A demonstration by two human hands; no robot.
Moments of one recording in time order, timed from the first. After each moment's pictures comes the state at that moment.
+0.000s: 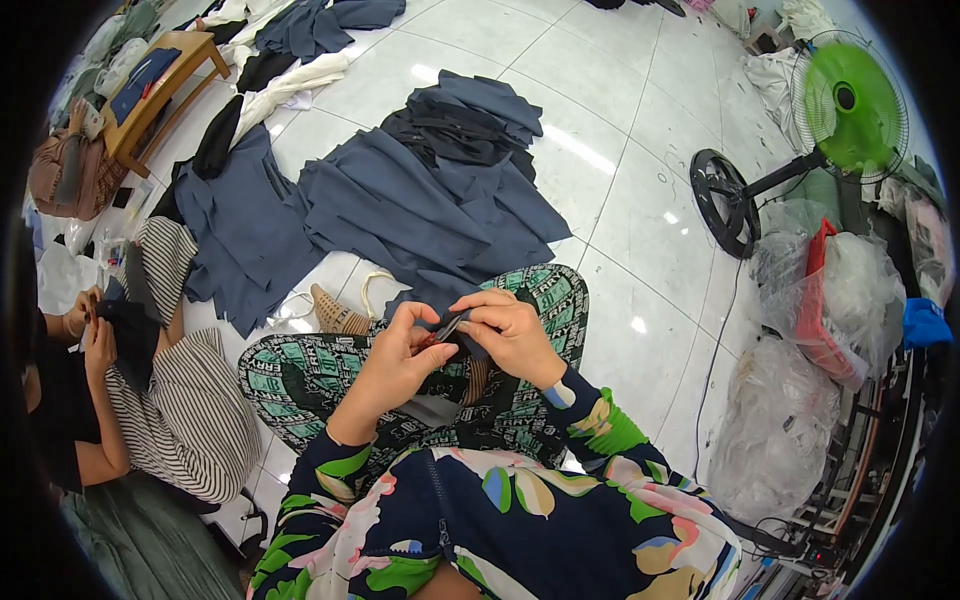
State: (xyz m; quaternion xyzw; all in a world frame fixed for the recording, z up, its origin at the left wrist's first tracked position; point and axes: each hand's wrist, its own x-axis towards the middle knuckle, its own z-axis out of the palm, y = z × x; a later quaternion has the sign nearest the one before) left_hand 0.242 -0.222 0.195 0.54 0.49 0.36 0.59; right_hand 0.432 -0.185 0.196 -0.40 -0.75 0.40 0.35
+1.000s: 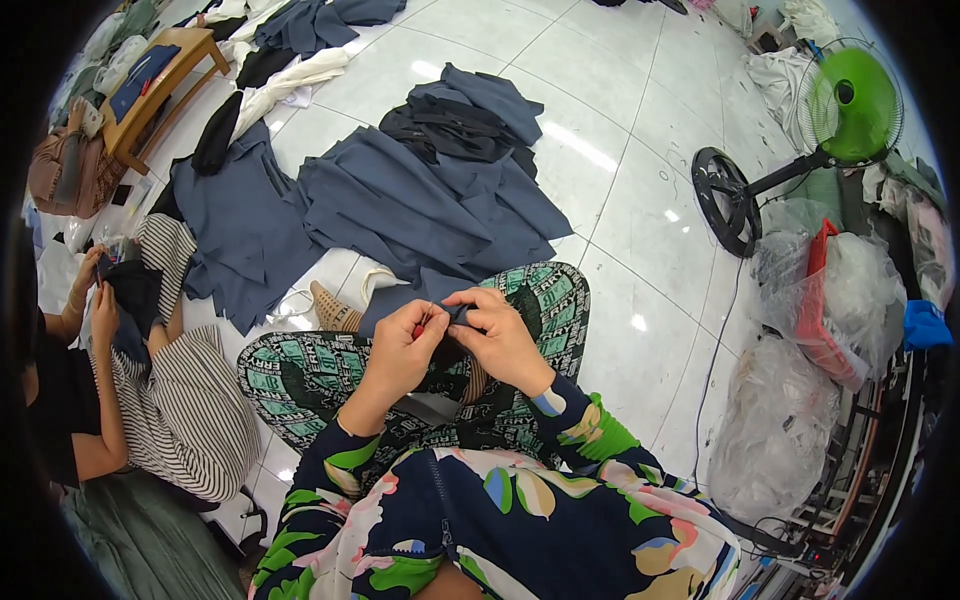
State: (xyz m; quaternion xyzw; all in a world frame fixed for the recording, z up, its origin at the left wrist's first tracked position) left_hand 0.254 -0.212 0.186 0.56 0.54 0.42 0.47; right_hand 0.422 -0.192 0.178 -0.44 -0.72 0.43 0.32
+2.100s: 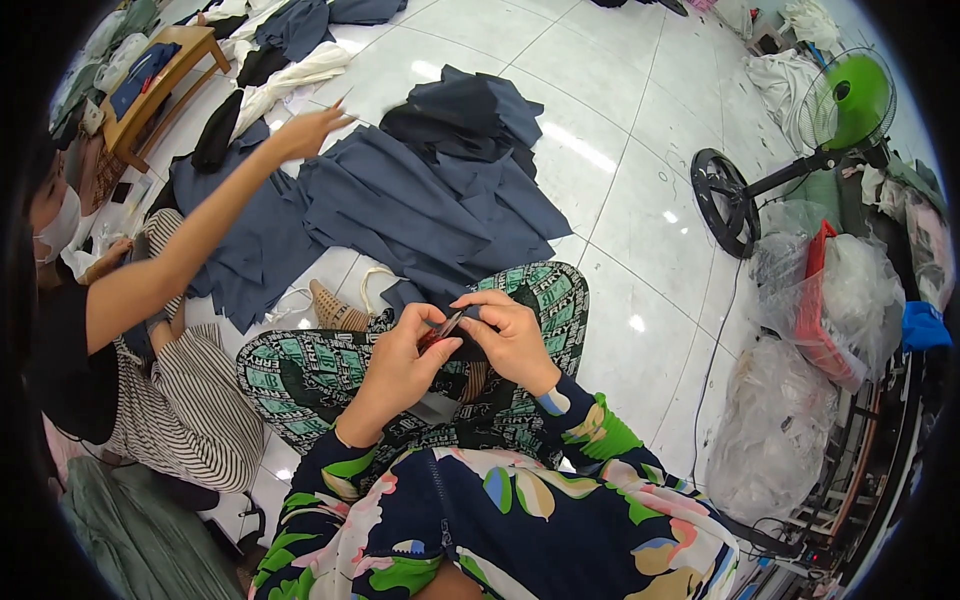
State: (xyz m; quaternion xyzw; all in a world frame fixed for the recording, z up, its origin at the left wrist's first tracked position) left_hand 0.251 -0.227 0.203 0.59 0.54 0.37 0.47; right_hand 0.425 -0.195 0.197 -0.46 -0.69 0.44 0.35
